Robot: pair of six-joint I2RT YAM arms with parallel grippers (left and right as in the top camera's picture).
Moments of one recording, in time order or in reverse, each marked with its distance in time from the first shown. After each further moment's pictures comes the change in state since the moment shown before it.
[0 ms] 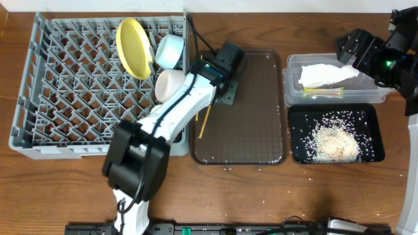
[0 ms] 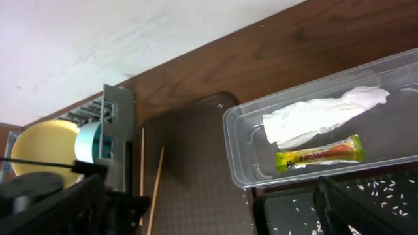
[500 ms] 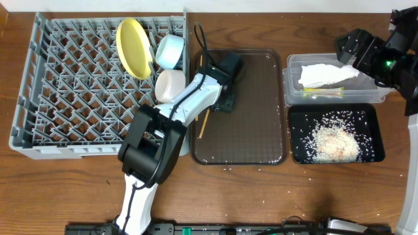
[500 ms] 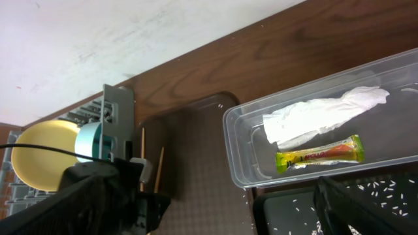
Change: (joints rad) left arm 0.016 0.156 0.000 0.031 0.010 -0.014; right arm 0.000 0.000 0.000 0.000 0.000 0.000
